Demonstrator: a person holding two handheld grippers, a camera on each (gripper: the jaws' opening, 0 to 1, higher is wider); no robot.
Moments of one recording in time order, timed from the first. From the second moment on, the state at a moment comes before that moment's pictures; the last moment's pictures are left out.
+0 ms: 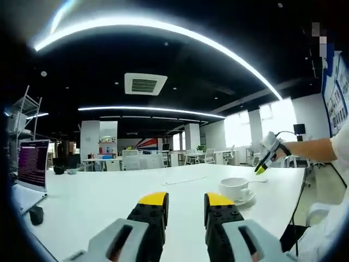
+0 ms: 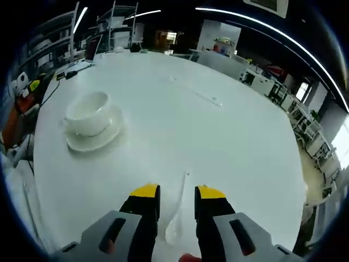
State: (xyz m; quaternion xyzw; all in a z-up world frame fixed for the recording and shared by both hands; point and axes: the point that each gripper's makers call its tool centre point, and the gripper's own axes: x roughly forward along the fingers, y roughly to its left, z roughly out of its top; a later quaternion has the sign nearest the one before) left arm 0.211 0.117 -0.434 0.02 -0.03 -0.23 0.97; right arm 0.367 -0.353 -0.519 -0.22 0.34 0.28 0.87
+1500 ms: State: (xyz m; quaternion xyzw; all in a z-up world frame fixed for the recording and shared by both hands) left arm 0.198 0.126 -0.445 0.01 -0.02 -0.22 0.97; right arm 0.386 -0.359 -0.564 -0.15 0.40 0.25 0.87
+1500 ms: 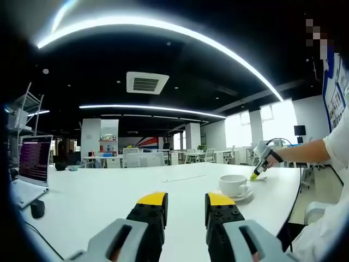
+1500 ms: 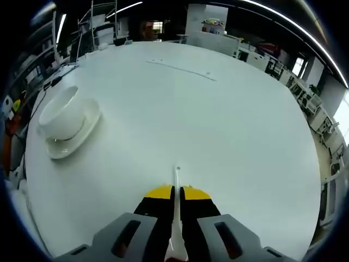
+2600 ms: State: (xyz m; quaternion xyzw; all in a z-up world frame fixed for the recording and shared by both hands) left arm 0.201 0.111 -0.437 0.02 -0.02 -0.24 0.97; right arm 0.365 -0.351 -0.491 -0.14 0.30 0.24 0.91
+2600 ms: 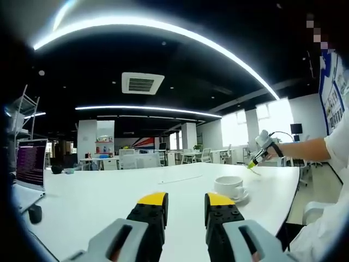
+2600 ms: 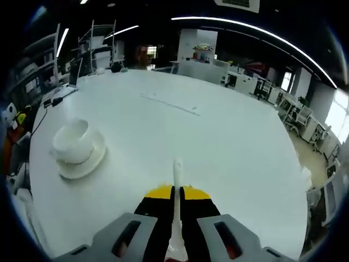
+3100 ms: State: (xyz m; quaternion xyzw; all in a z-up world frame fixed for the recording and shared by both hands) left arm 0.203 0.106 -0.434 0.03 -0.02 -0.24 0.97; right arm 0.373 -0.313 -0.429 -0.16 0.22 0.27 0.92
